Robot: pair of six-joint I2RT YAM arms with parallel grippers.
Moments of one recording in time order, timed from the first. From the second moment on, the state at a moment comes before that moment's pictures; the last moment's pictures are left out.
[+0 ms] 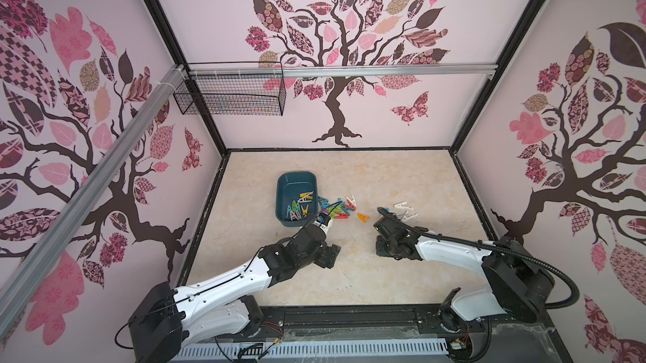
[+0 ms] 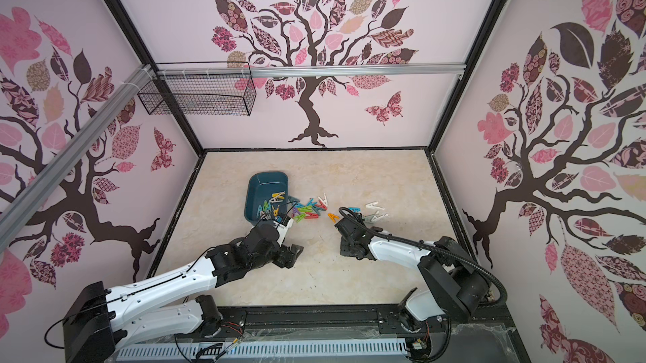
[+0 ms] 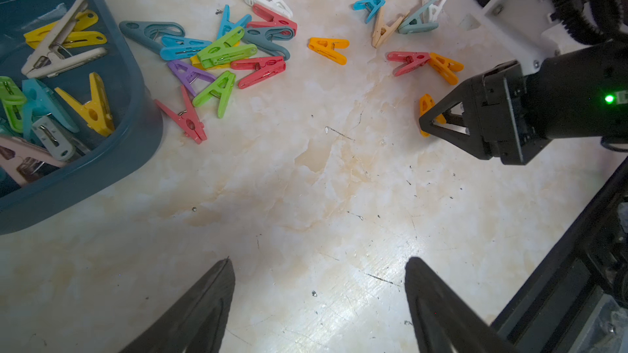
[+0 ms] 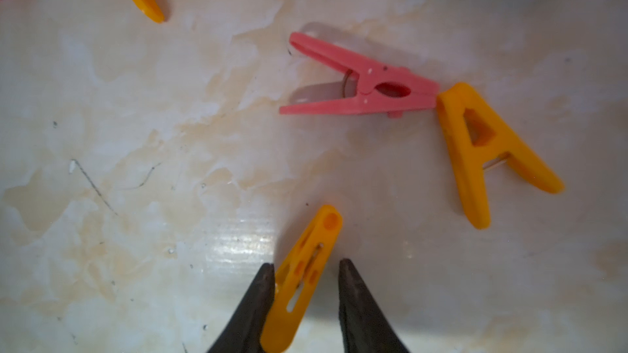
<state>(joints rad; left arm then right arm) -0.94 1.08 0.63 -0.32 -0.15 -0.39 0.70 1.44 0.65 -0.39 0.16 0.77</state>
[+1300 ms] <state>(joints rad) -0.94 1.01 0.62 -0.32 -0.21 -0.40 0.70 1.53 0.74 -0.39 0.17 0.69</state>
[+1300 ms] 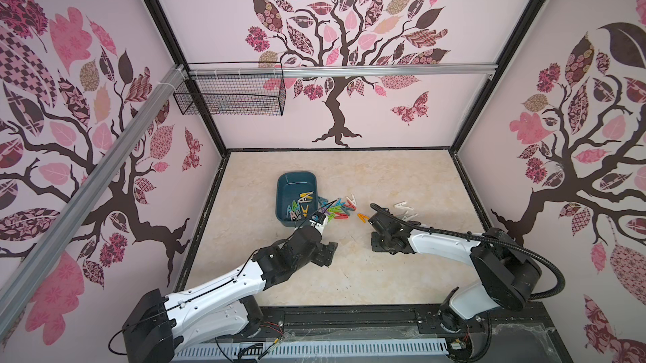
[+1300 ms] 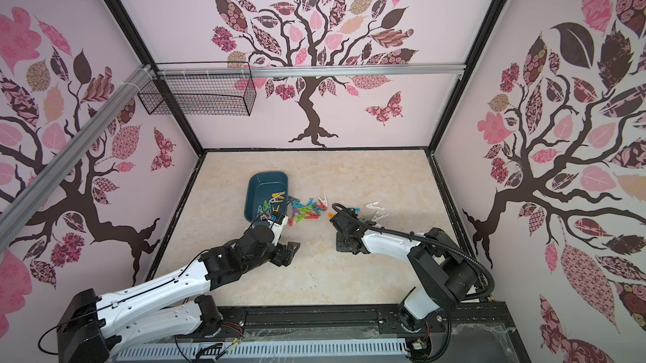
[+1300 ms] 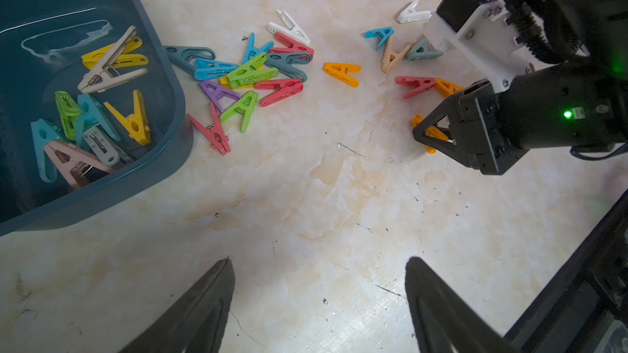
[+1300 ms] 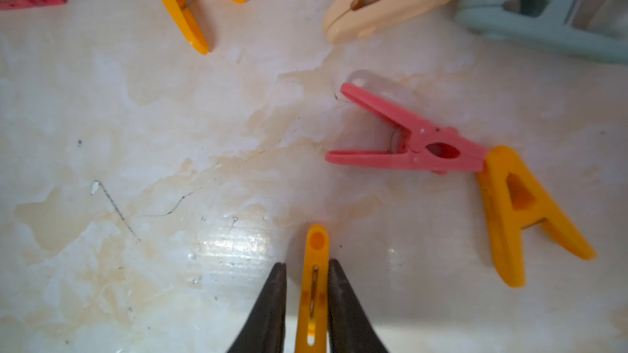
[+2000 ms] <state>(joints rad) -0.44 0.82 0.61 -0.57 -0.22 -0.65 0.84 1.70 1.22 -0.40 0.06 0.67</state>
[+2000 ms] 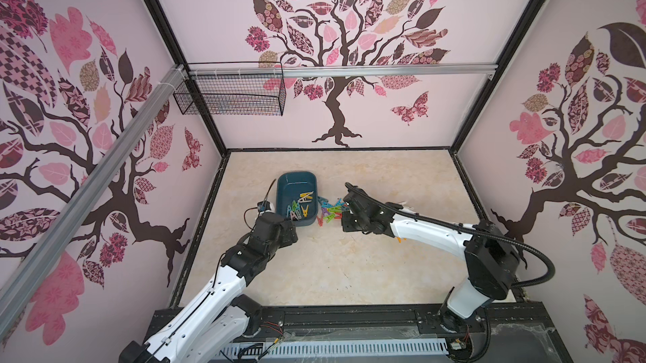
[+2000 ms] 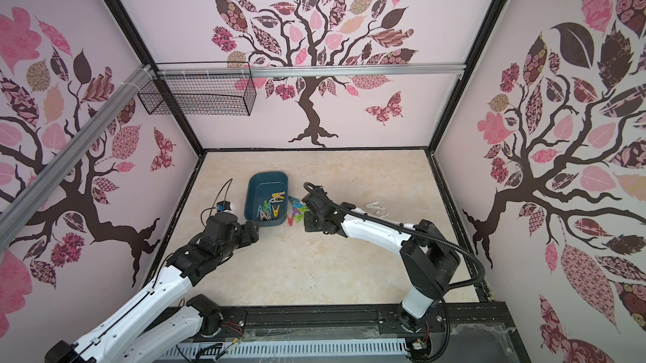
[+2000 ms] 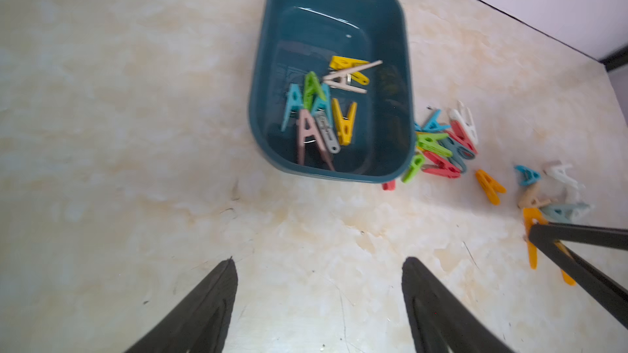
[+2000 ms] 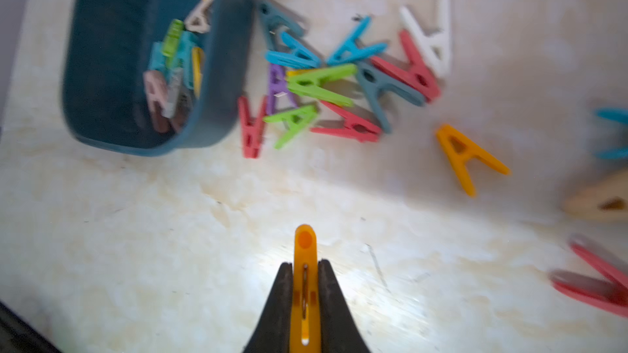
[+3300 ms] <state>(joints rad) -1.01 1.25 0.69 -0.29 -0.15 -0.40 0.42 1.28 0.68 -0.47 0.11 0.54</state>
